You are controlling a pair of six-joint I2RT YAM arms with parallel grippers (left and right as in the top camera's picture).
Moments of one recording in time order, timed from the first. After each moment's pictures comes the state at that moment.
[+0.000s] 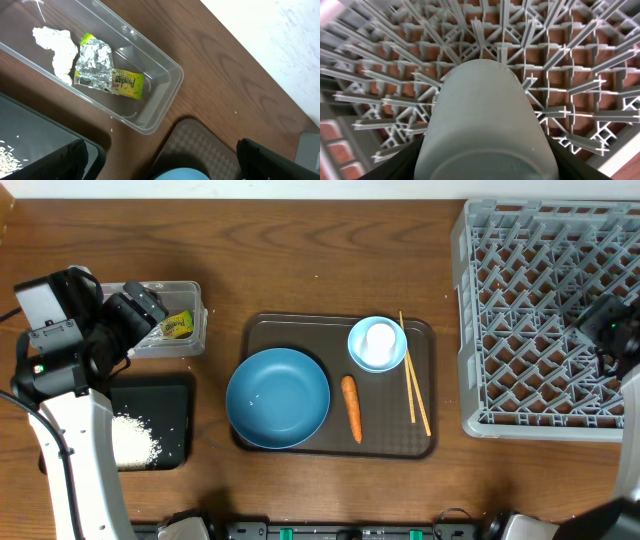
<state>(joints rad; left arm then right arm) 0.35 1.27 1.25 -0.82 0.23 -0.45 -0.42 1.45 1.23 -0.70 0.09 0.35</state>
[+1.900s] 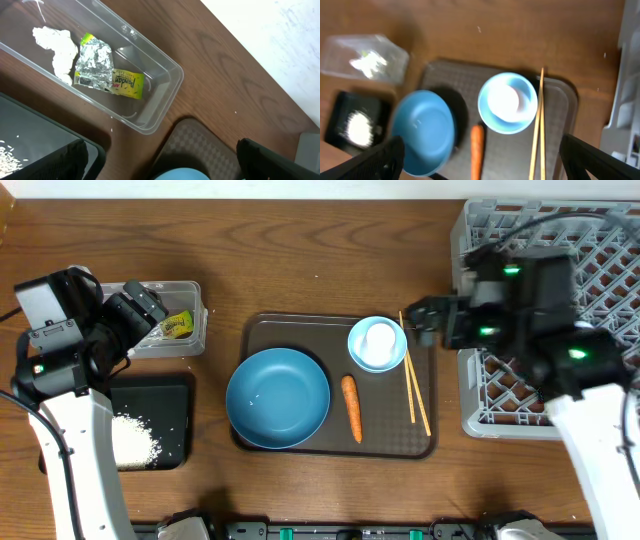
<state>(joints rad) 0.35 1.27 1.25 -0.82 0.23 -0.46 0.27 1.33 1.38 -0.90 -0.30 0.29</state>
